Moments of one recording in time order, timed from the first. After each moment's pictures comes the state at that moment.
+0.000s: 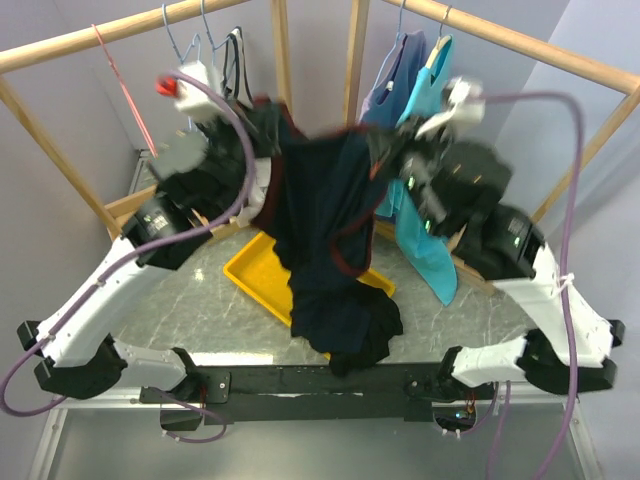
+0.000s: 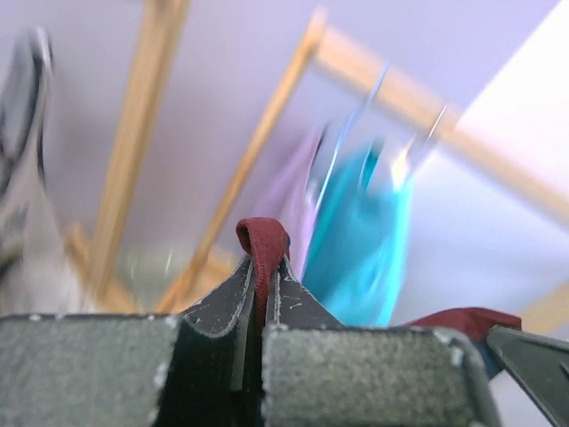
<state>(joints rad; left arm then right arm) -0.90 1.28 1.76 -0.26 -0.62 -0.38 1.01 1.25 1.86 -0.54 0.70 0.37</state>
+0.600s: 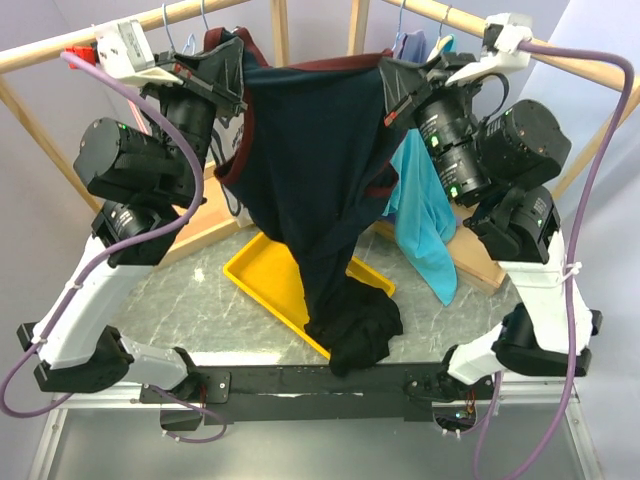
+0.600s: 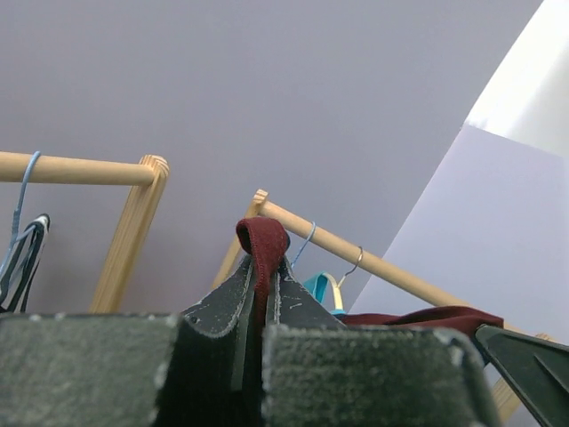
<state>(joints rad) -0.90 1.35 2.04 -0.05 -0.60 -0.15 0.97 1.45 2.32 -0.44 0.60 0.10</state>
